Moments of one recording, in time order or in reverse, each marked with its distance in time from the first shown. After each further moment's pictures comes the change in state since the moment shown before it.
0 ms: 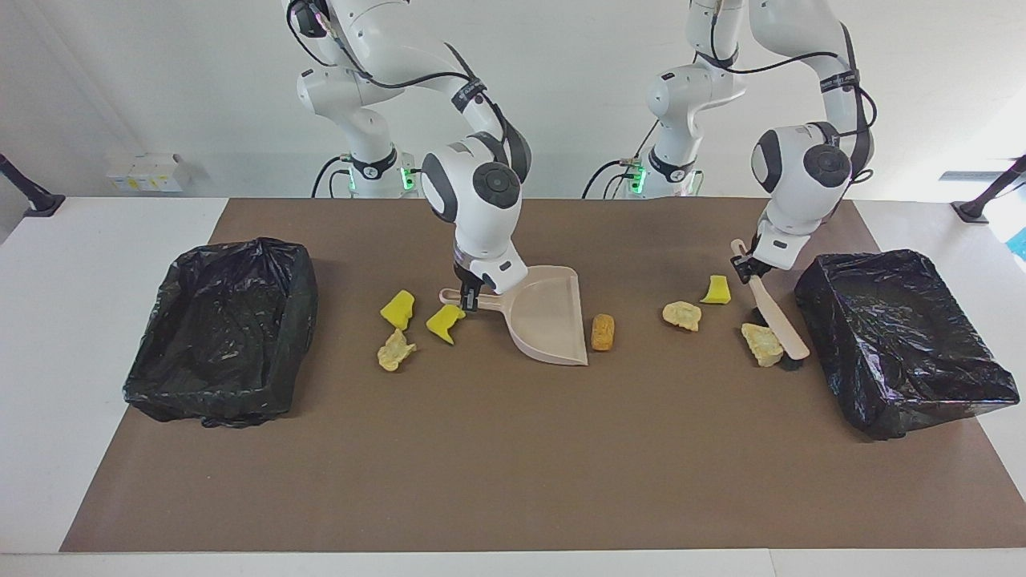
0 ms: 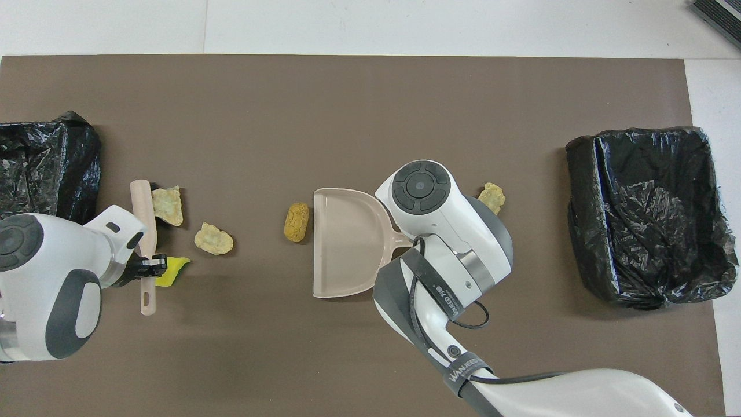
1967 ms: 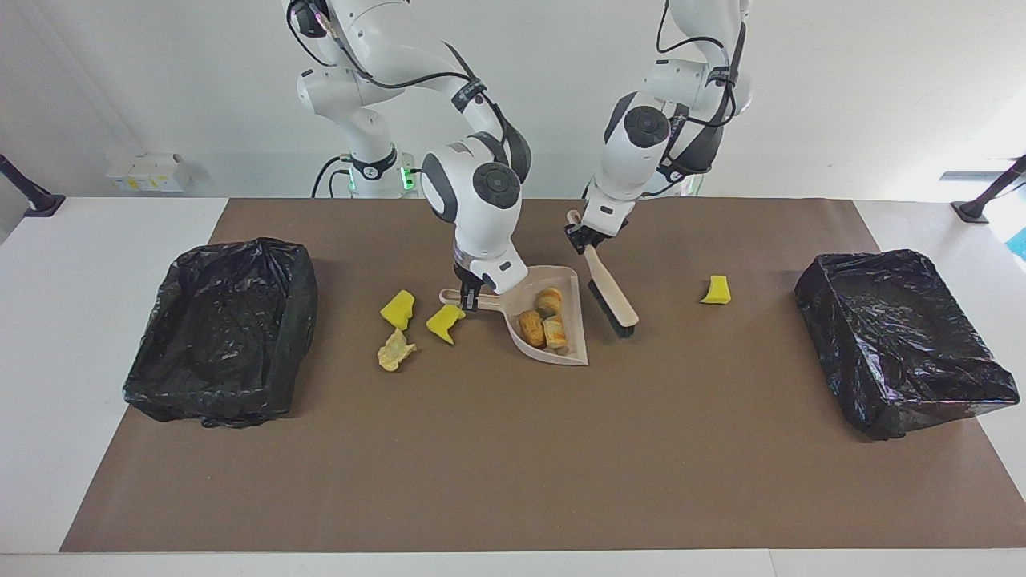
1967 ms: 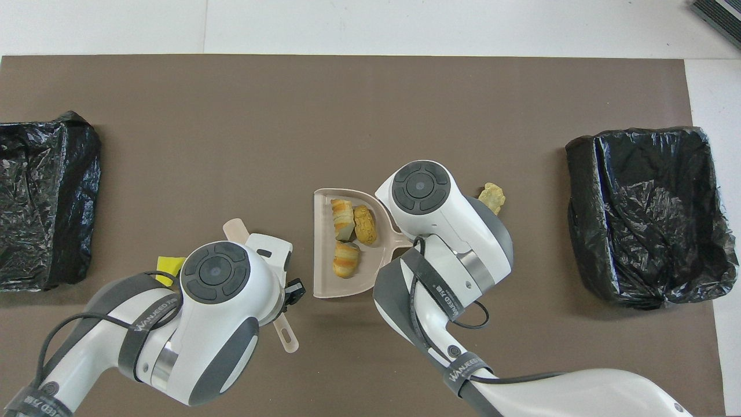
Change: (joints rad) left arm -0.486 -0.004 0.018 0.137 -0.102 -0.276 -0.811; right arm 0.000 0.000 0.000 -0.001 0.000 0.000 0.000
